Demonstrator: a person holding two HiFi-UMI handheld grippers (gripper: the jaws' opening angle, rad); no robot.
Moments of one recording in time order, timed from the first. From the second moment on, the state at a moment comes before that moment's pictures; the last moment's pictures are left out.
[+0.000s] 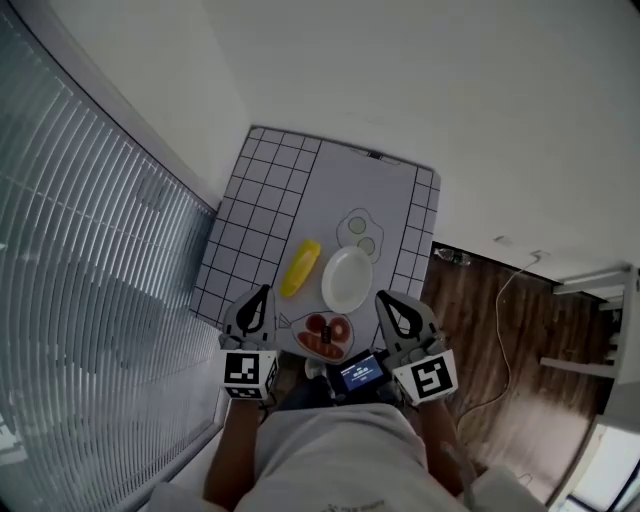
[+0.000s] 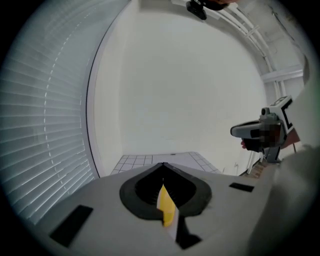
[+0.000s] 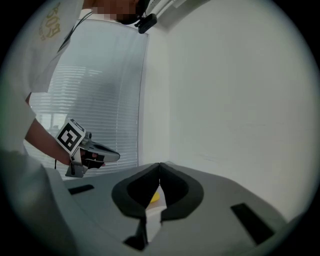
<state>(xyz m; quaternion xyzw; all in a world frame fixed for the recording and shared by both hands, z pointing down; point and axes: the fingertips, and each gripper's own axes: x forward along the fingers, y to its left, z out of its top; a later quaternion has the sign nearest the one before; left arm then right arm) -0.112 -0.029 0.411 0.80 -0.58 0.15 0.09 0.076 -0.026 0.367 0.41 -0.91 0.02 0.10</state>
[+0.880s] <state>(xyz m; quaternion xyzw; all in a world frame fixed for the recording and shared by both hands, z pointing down) -0.122 -0.050 0.502 0.81 -0.53 0.20 0.17 -0.011 -0.078 0.467 0.30 -0.92 0.02 0.26</state>
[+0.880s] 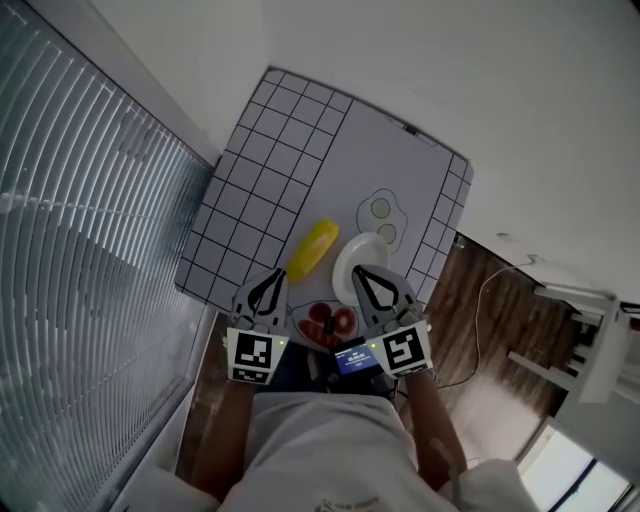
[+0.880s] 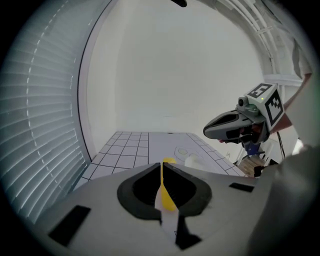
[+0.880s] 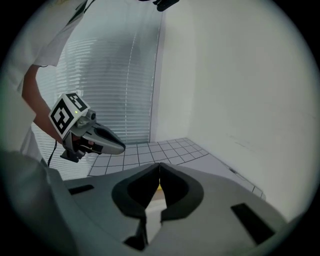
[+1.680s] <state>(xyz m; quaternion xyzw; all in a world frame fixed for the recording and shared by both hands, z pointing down) -0.115 -0.052 0.552 0.80 -0.50 0.24 0.22 -0.046 -0.092 0.535 0.14 -0.90 -0.11 0.40</state>
